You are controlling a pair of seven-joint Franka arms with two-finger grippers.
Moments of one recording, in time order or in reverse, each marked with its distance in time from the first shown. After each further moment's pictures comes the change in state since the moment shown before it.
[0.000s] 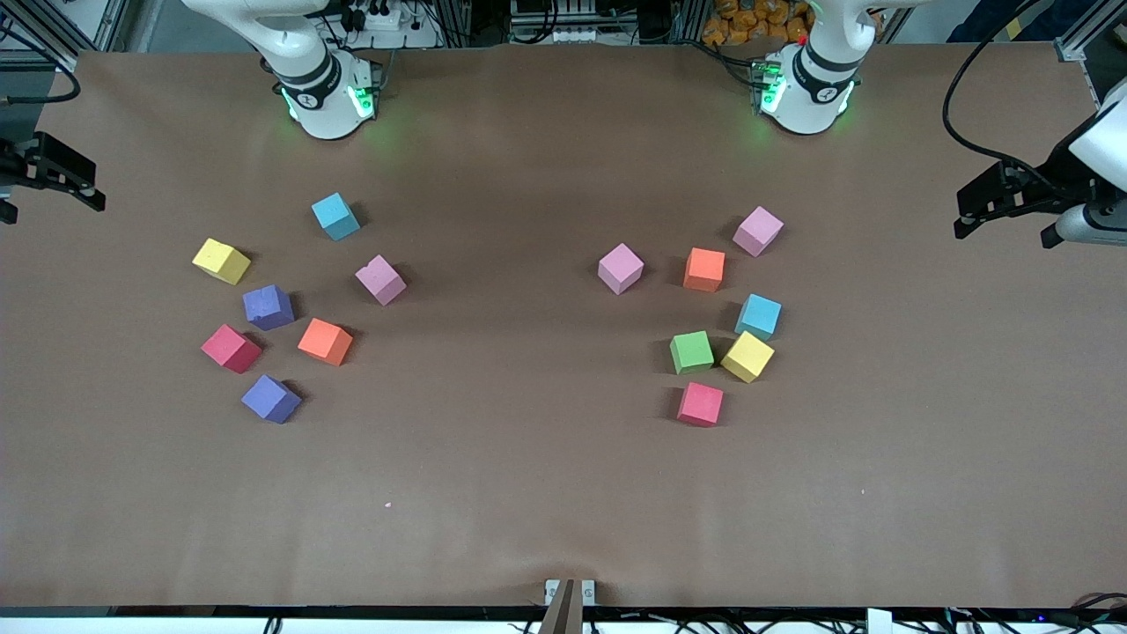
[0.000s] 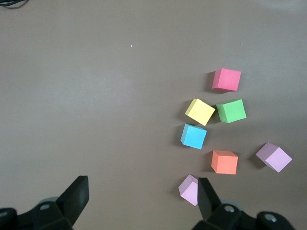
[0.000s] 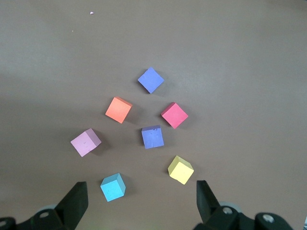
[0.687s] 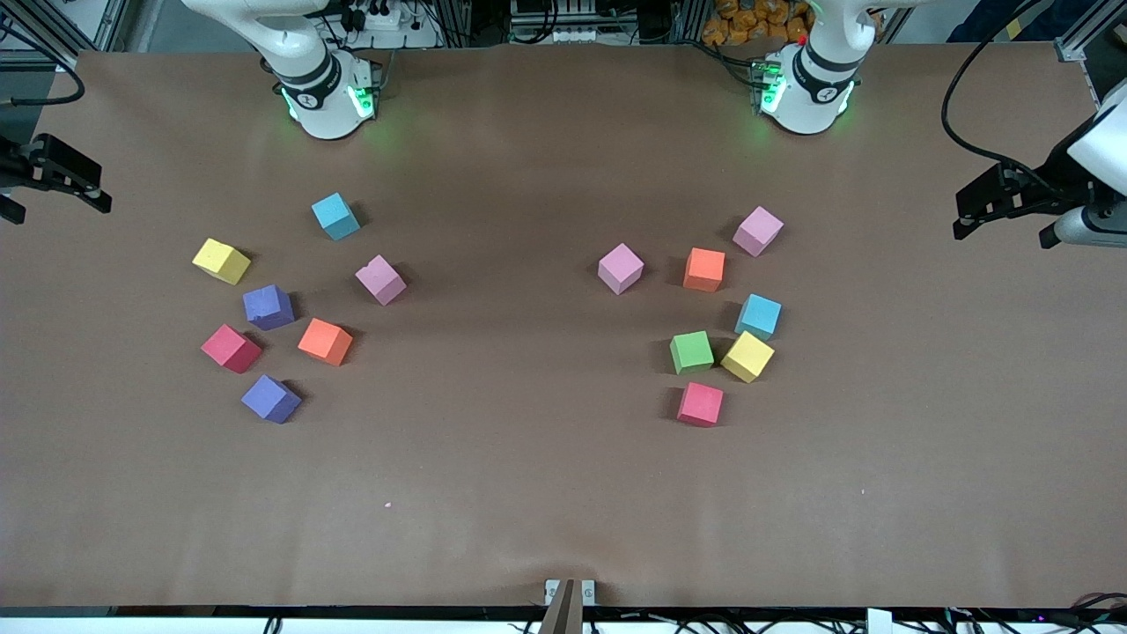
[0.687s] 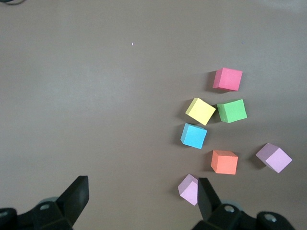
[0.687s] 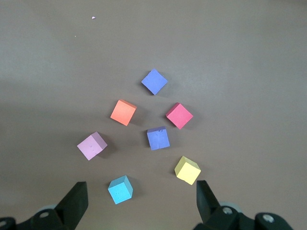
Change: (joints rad) left arm 0.001 0.004 0.002 -0.007 0.000 -0.001 -0.032; right arm 0.005 0.000 0.000 0.001 0.019 0.001 0.050
